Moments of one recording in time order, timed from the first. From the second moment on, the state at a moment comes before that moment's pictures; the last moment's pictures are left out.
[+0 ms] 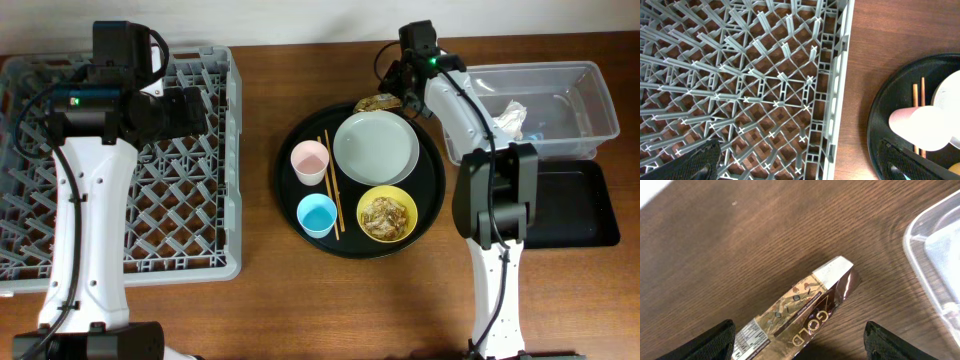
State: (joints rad) left arm -0.03 1.68 1.89 -1.26 -0.11 -0.16; right arm 0.15 2.43 2.11 -0.76 0.10 0.71
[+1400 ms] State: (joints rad) left arm -0.03 1.68 1.89 -1.25 -0.11 -0.16; right arm -0.18 2.33 2.80 -1.47 -0.14 0.54
